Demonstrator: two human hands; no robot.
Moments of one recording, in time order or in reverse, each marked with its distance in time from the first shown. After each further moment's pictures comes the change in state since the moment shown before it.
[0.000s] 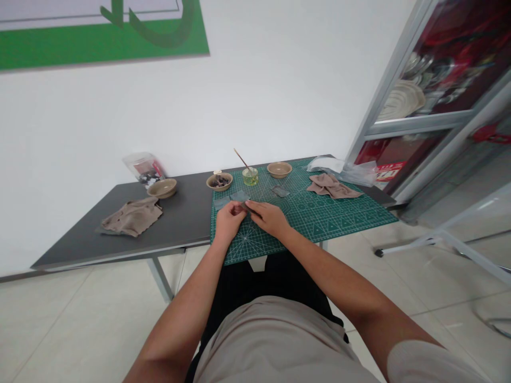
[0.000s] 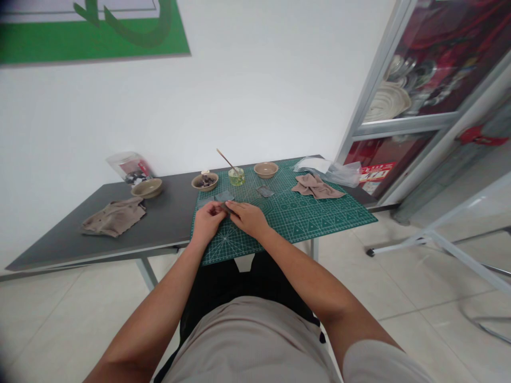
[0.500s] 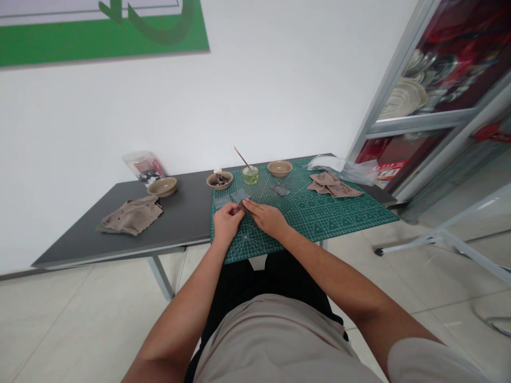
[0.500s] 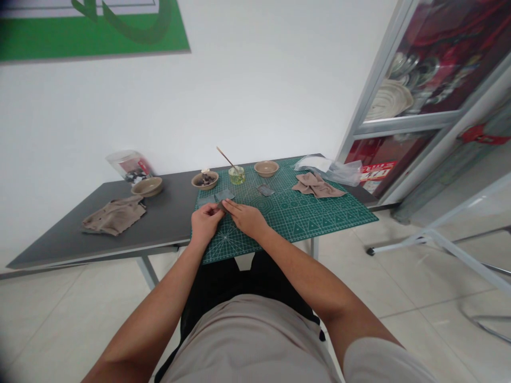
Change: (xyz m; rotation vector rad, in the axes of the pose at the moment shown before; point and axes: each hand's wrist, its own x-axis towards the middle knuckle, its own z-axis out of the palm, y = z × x) left_hand -0.008 0.004 -0.003 0.109 0.113 0.004; right_hand -0.001 -0.004 0.004 -0.072 -0.074 -0.053
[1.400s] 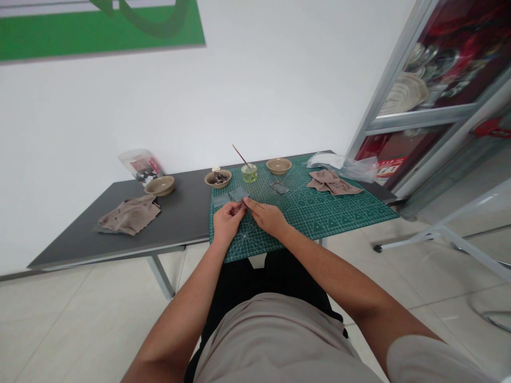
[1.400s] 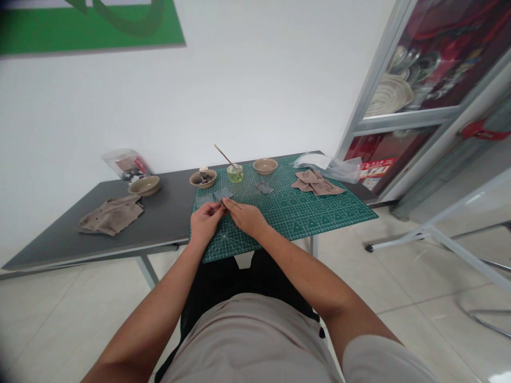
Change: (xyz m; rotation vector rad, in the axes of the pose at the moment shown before) left_hand -0.003 -0.005 0.003 -0.065 -0.054 0.006; right_hand -0.003 0.000 0.000 0.015 0.029 0.018
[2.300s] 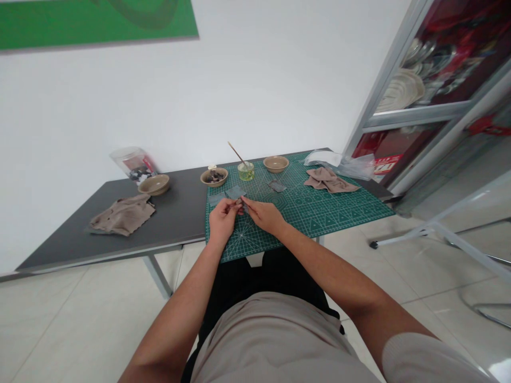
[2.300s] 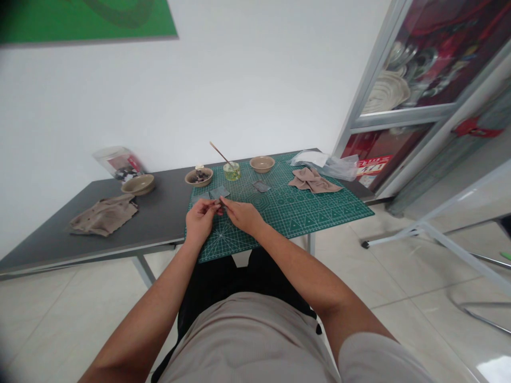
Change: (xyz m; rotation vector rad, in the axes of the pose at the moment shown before) left_hand 0.002 0.003 0.004 -0.187 -0.011 0.004; right_hand 0.002 0.004 -0.002 0.068 -0.042 0.075
